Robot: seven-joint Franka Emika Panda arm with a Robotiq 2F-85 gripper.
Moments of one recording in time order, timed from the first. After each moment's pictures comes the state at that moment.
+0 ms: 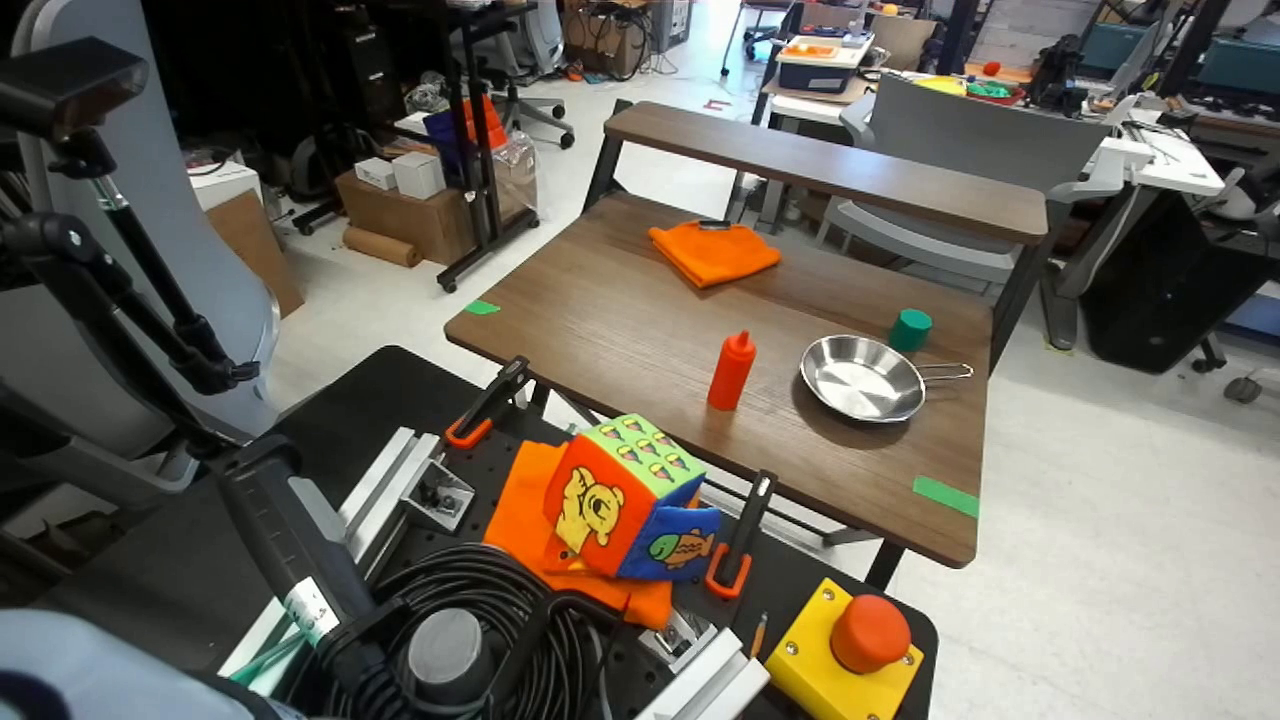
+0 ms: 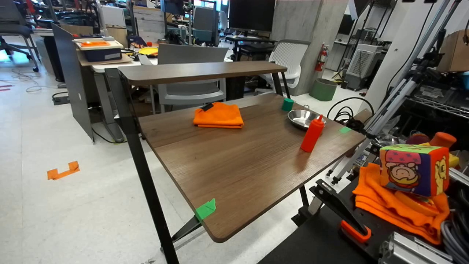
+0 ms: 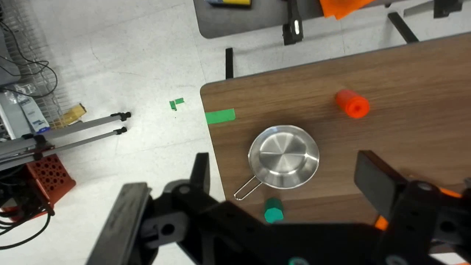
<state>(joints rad) -0.17 -0.24 -0.12 -2.27 -0.19 2.02 -0.07</state>
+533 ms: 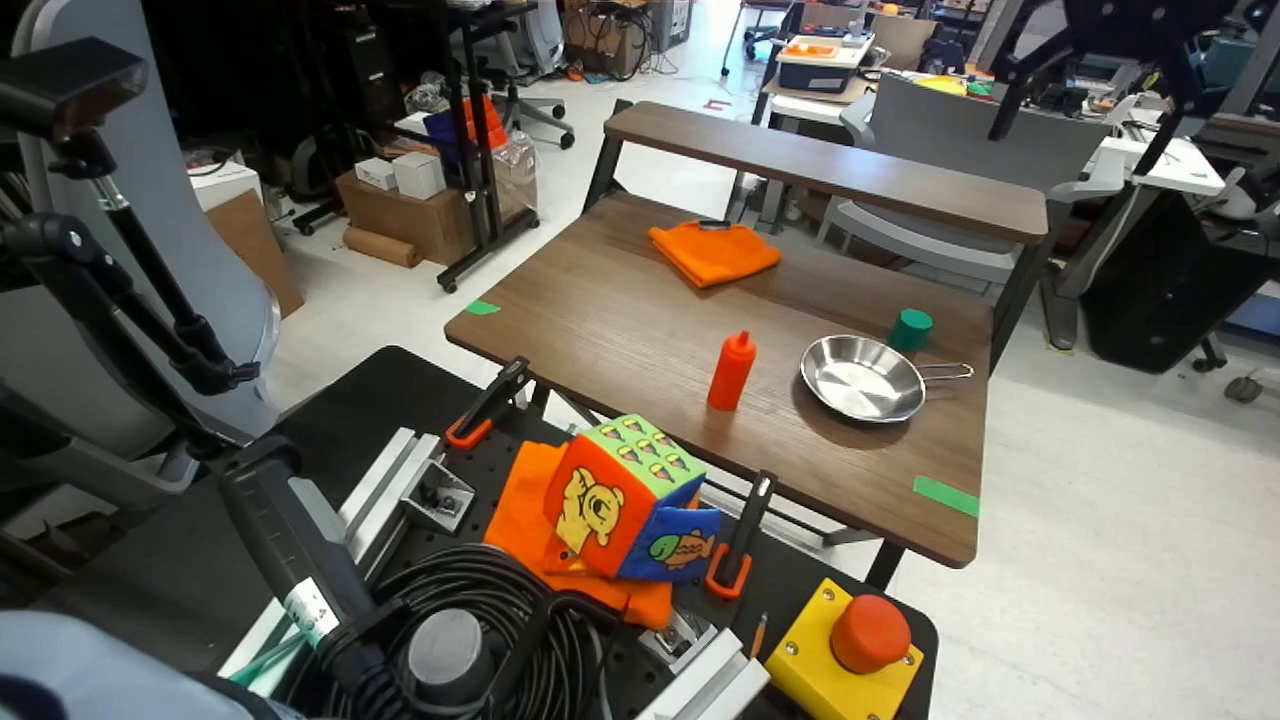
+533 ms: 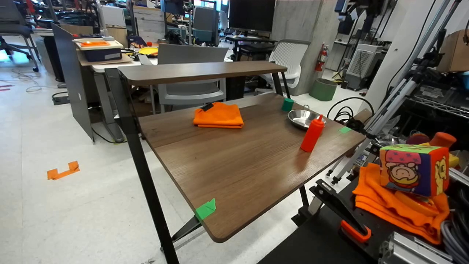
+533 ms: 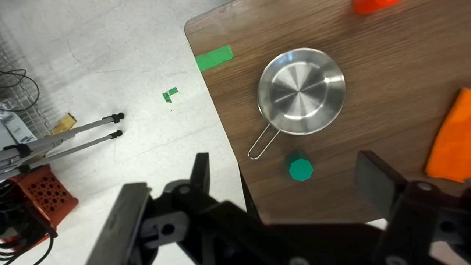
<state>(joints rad) -0.18 0.27 -0.15 -1.84 -0.07 2.07 0.01</state>
